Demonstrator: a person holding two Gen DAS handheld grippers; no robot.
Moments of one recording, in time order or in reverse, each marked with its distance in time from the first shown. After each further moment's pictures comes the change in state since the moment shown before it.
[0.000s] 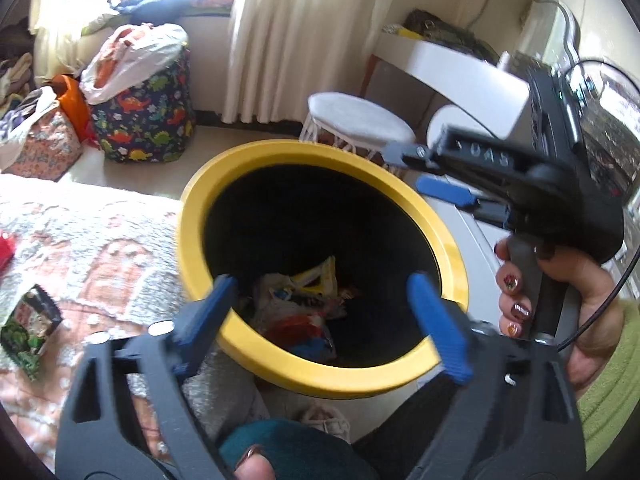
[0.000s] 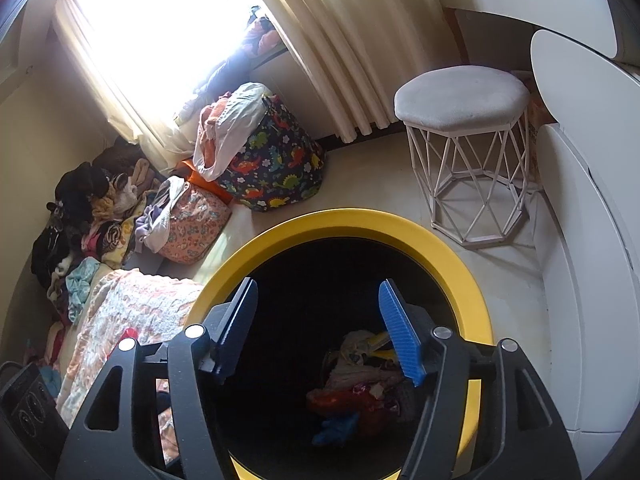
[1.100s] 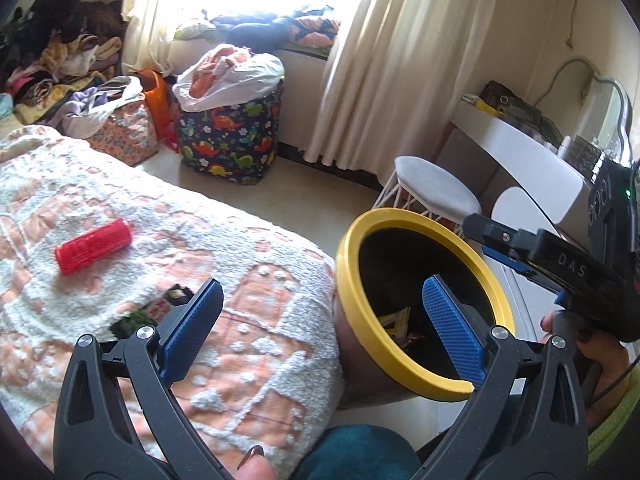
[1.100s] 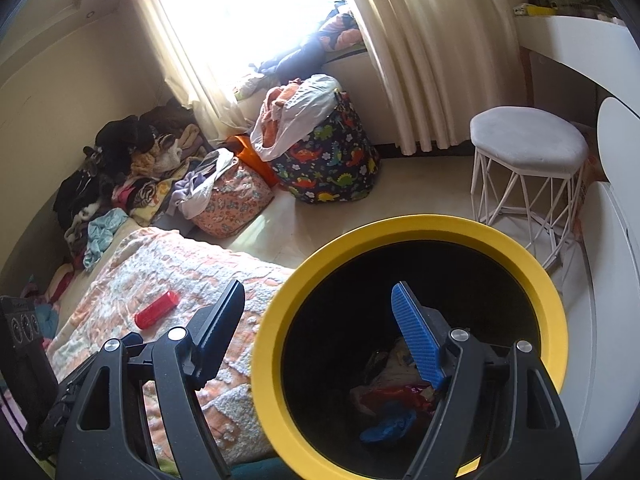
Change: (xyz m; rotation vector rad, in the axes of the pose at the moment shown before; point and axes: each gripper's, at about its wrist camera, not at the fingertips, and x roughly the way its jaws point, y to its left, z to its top) left arm -0.077 0.080 0.000 -0.195 -0.164 0.182; right arm -0.004 0.084 -0.010 -0.223 0.003 0.112
